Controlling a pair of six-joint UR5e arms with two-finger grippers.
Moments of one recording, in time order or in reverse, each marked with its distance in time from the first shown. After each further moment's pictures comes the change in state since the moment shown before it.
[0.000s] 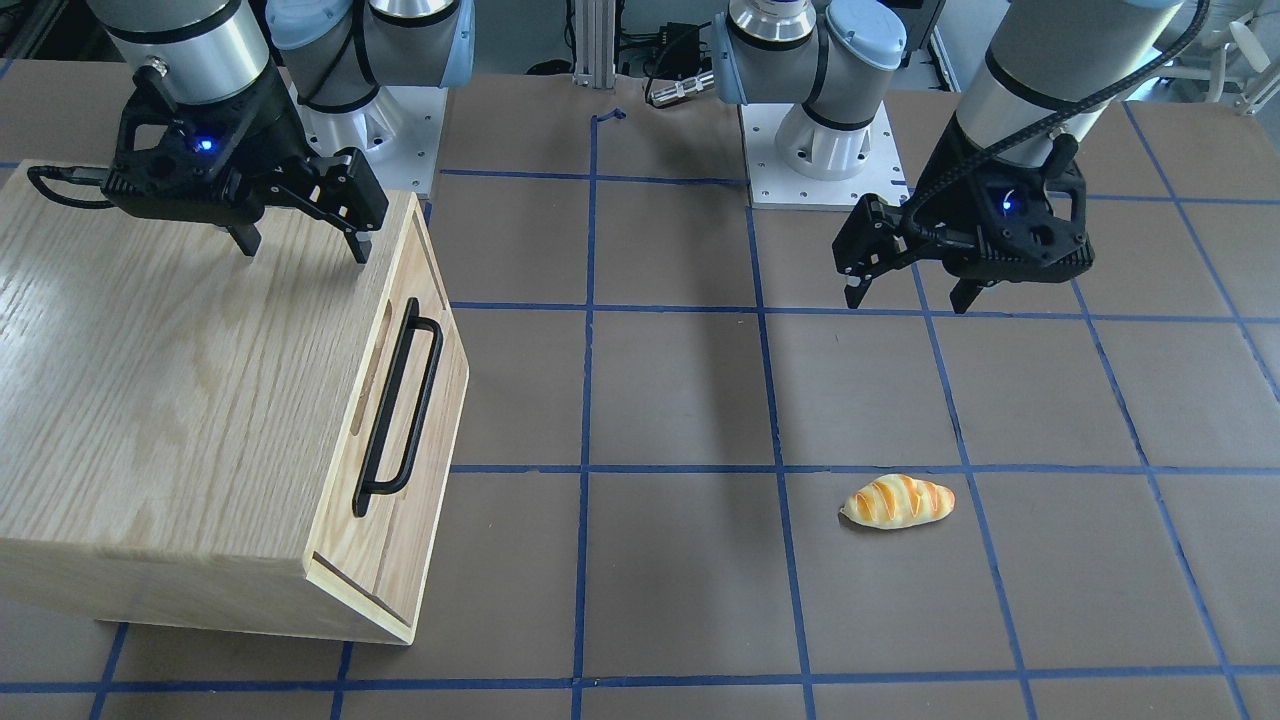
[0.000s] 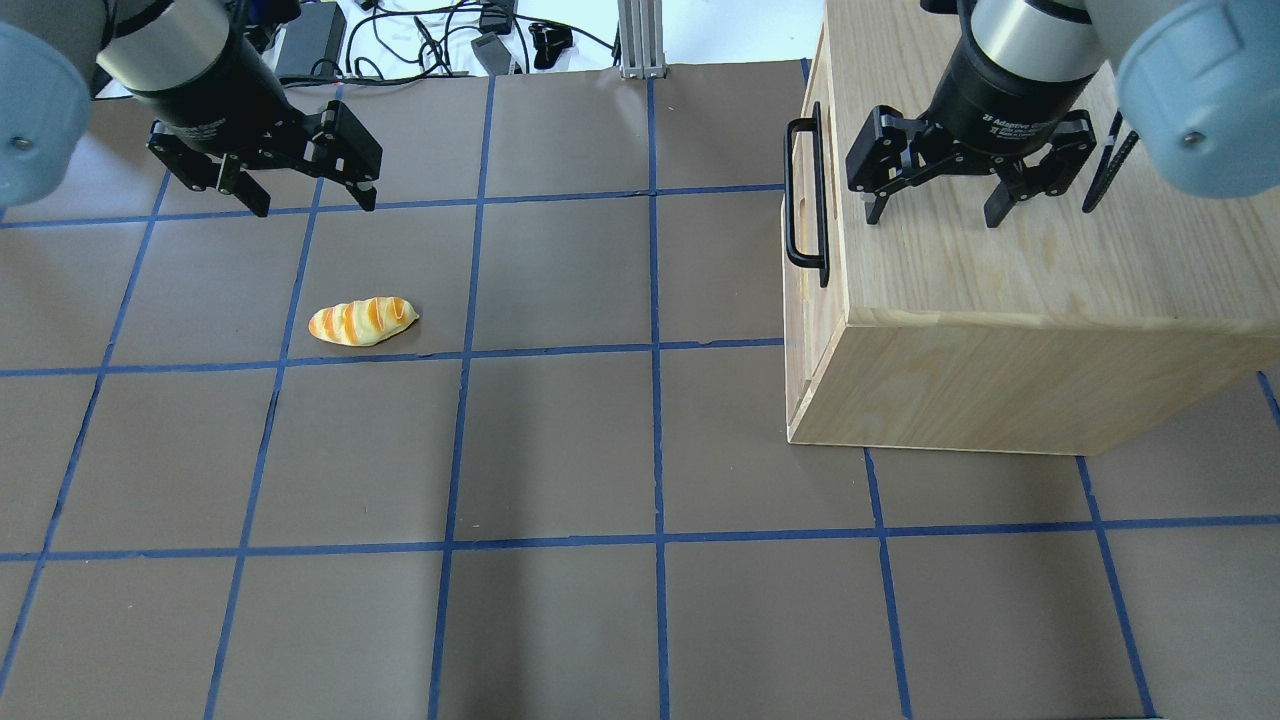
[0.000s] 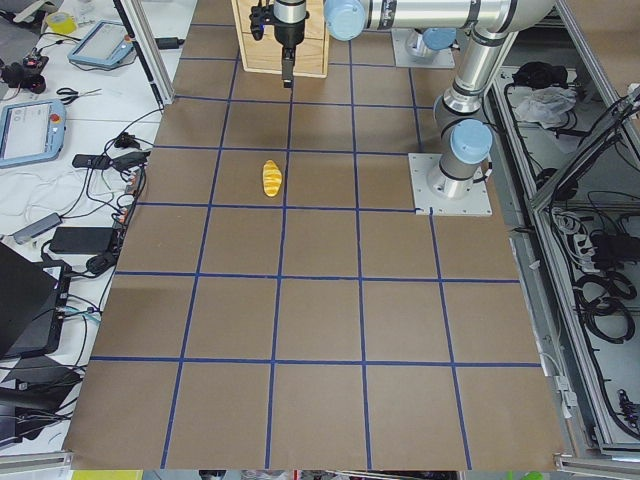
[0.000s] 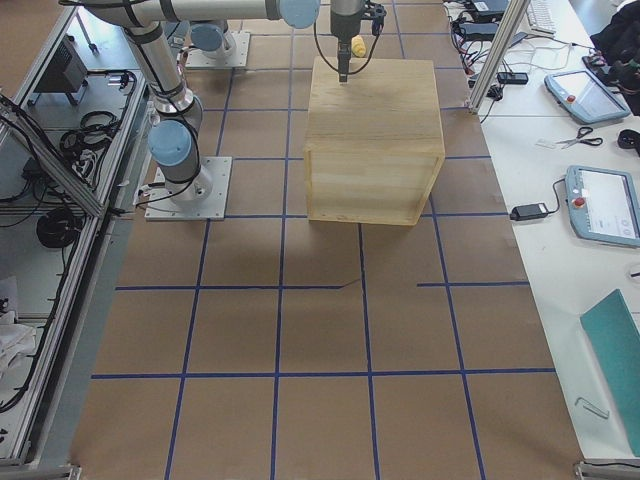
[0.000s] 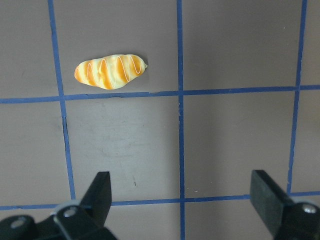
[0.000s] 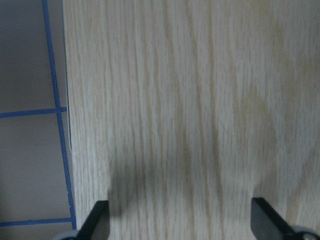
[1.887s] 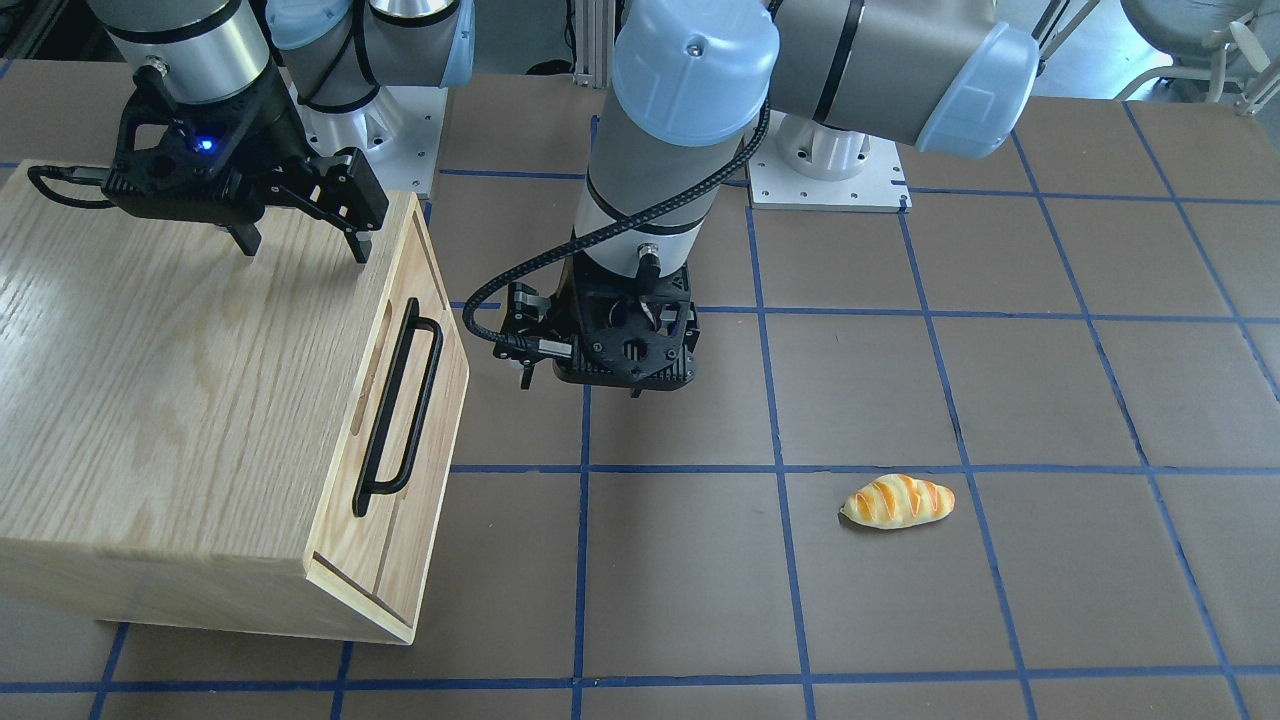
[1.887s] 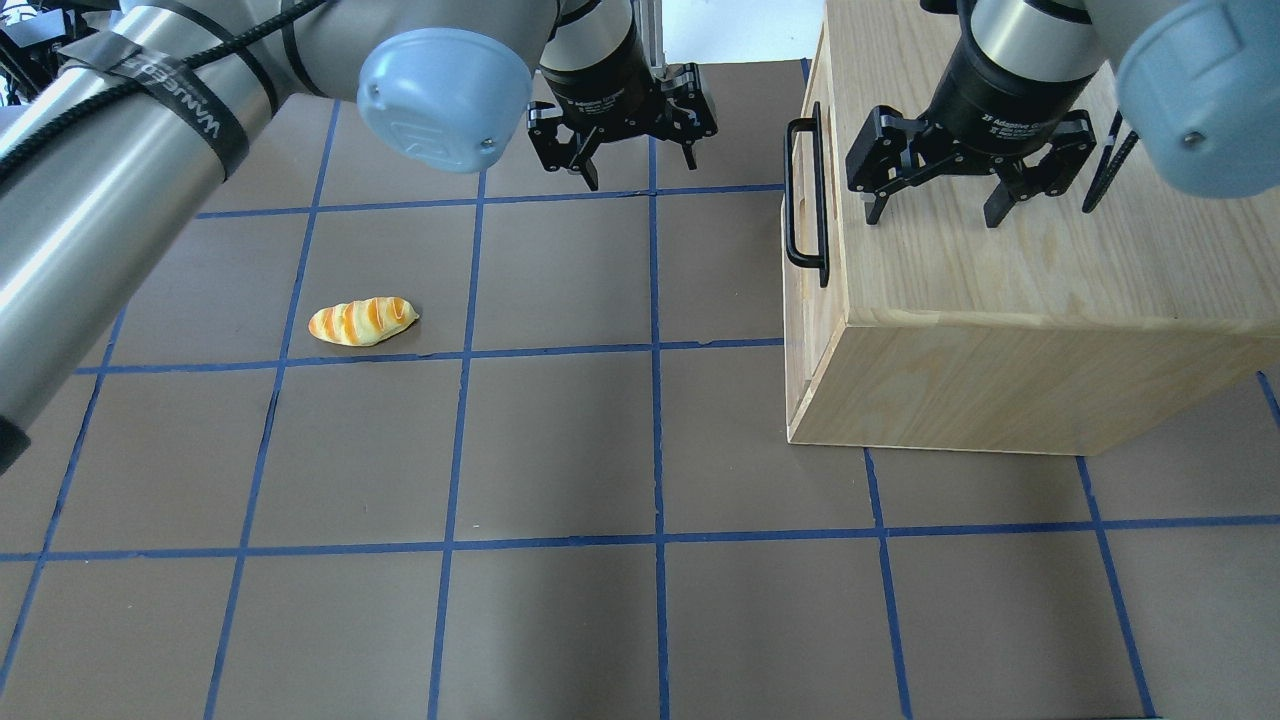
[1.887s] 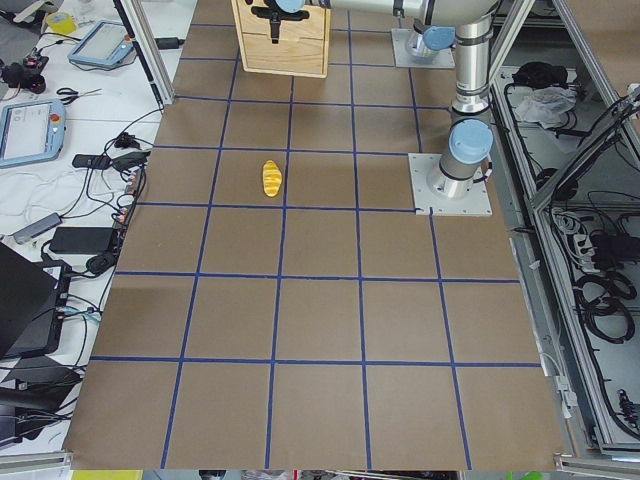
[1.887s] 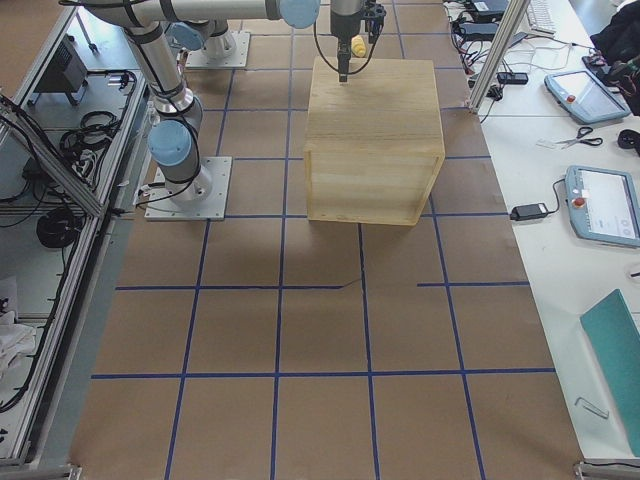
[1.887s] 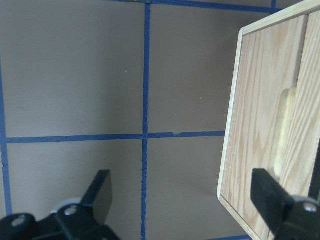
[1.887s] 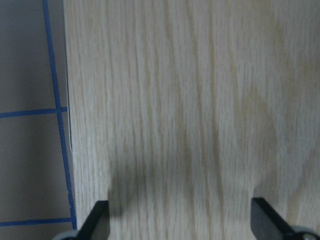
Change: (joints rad) left arm -0.370 -0.317 0.229 0.164 -0.133 -0.439; right arm 0.000 0.000 0.000 0.000 -0.001 0.000
